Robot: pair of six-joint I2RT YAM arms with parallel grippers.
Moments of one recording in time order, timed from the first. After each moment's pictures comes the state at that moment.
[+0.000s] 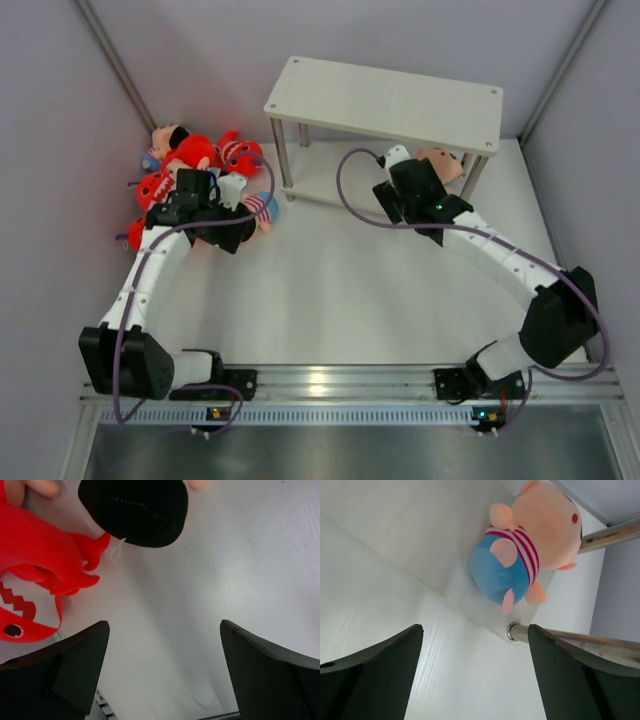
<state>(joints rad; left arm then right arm) -0.12 1.25 1.20 -0.85 0.06 0.39 0.55 1.50 1.24 -0.42 0.52 -0.20</state>
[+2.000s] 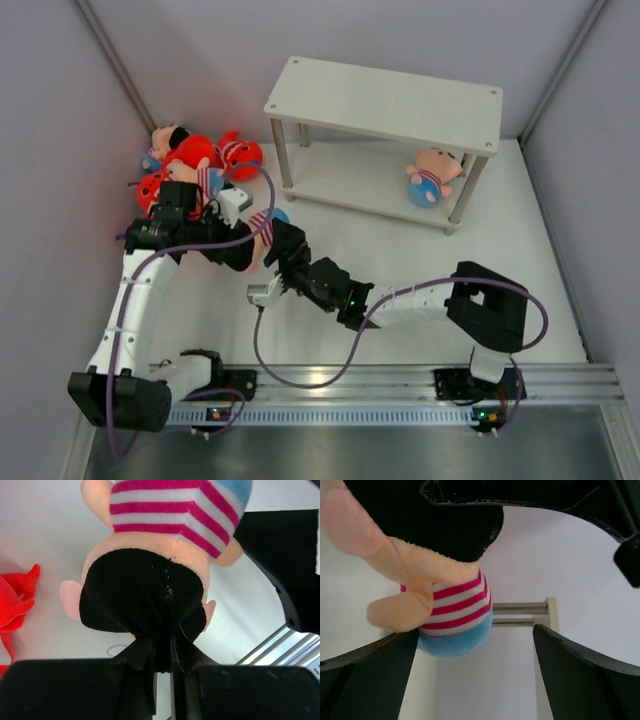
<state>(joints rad) -0.08 1.12 1.21 -1.05 0.43 0.51 1.23 1.74 0.96 0.79 0.36 -1.51</state>
